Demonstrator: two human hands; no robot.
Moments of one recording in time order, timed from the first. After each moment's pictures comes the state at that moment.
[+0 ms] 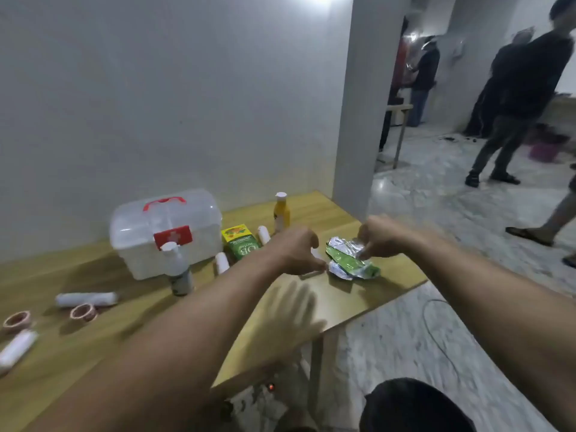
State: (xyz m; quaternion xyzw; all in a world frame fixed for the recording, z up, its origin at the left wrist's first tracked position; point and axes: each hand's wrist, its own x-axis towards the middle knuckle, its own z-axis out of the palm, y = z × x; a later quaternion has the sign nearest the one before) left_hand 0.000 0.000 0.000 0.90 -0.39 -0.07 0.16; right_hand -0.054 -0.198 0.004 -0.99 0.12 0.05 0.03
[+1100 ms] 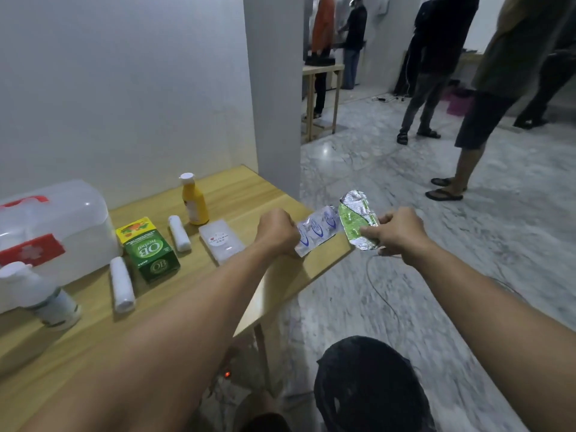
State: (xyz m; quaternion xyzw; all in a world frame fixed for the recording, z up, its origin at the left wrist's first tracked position) left_hand -0.015 -0.138 -0.052 0.88 -0.26 -0.13 0.37; right_hand -0.162 -0.293 -0.047 -0.75 0.46 -0.21 0.43
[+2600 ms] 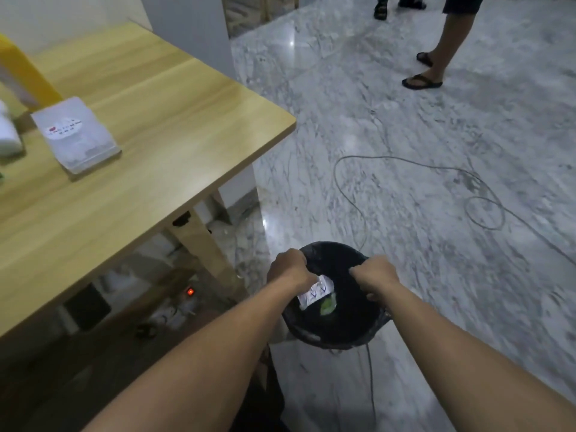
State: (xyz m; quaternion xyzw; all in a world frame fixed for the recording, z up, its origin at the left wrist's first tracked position) left_hand -0.155 -0.178 -0.296 0.88 -0.26 -0.36 0.17; right_hand -0.277 -0.294 -0.322 -0.66 0.62 0.08 0.41
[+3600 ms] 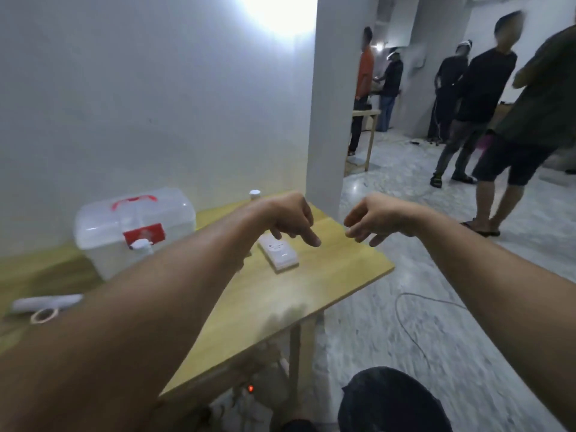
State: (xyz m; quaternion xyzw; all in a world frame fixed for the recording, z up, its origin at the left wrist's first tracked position) left_hand -0.019 -0.014 0.071 0.88 -0.38 -0.21 0.20; right_hand -0.114 -0.189 0.063 -0.92 0.21 0.05 0.33
